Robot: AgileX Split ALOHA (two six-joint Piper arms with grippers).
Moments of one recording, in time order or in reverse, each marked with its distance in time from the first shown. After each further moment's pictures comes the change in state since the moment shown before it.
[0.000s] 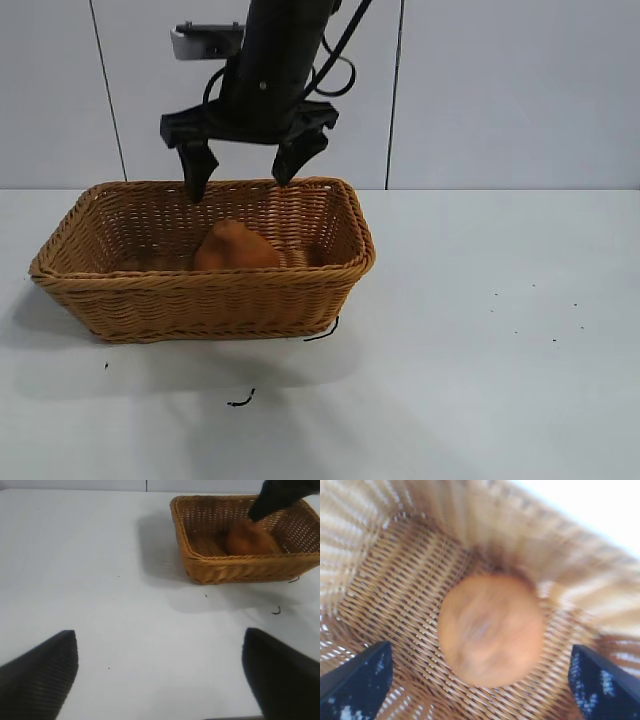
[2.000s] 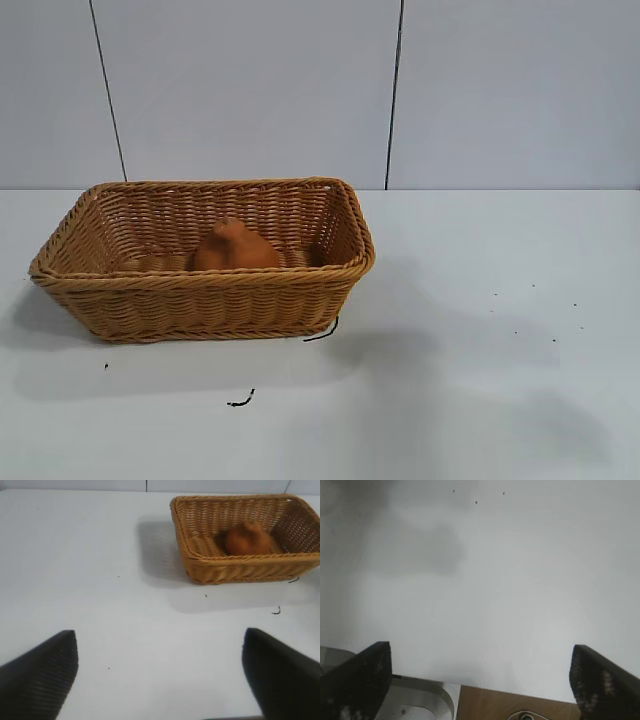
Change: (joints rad) left arm 0.000 0.000 0.000 0.000 -0.001 0.000; right arm -0.389 -1.889 1.707 0.052 -0.038 -0.098
